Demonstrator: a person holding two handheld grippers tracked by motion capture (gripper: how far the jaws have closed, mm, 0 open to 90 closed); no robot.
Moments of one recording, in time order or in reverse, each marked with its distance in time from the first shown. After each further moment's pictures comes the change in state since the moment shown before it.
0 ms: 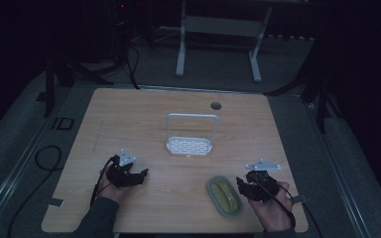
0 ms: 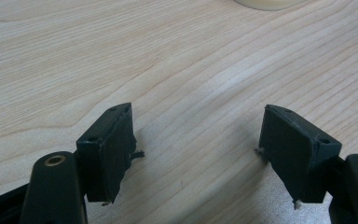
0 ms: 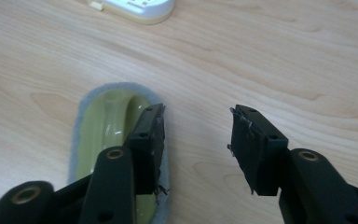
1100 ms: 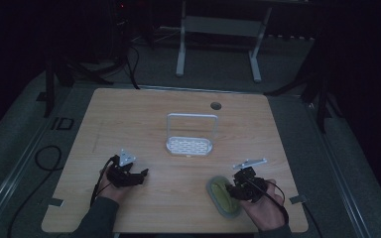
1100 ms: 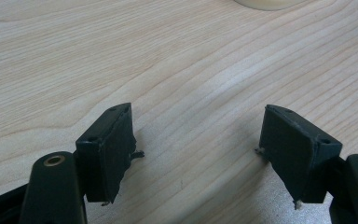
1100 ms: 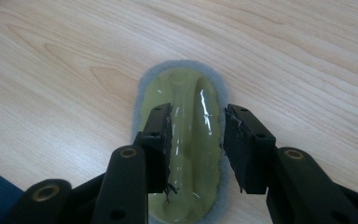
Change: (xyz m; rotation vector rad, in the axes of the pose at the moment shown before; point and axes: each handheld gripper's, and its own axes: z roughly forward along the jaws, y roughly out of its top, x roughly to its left) left arm 0.000 0.000 0.000 0.002 0.001 0.001; right arm 0.019 0.012 0.010 0.150 0.164 -0.015
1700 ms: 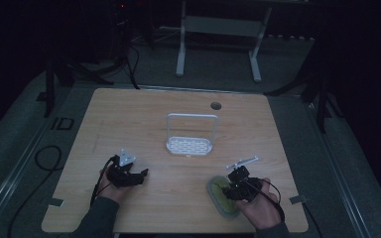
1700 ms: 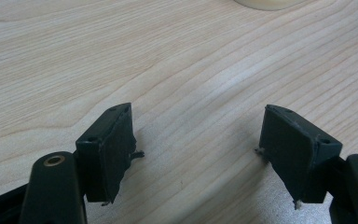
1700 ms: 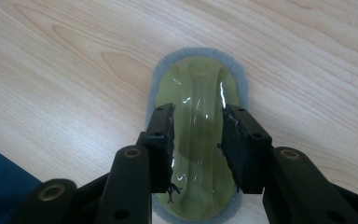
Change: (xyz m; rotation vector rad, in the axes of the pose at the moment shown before) left arm 0.000 0.000 0.000 0.000 0.000 0.000; right arm 0.008 0.007 0.009 0.096 0.025 -0.020
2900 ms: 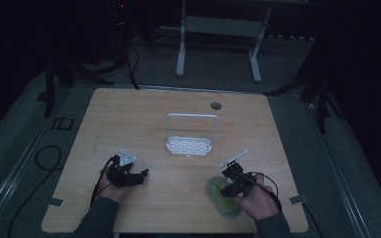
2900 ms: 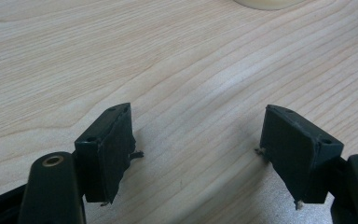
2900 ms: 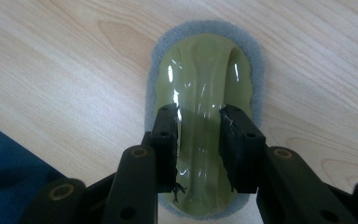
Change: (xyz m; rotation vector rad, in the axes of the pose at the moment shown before) left arm 0.000 0.000 0.000 -0.001 -0.002 0.000; right arm -0.004 0.017 0.016 0.184 0.052 -0.020
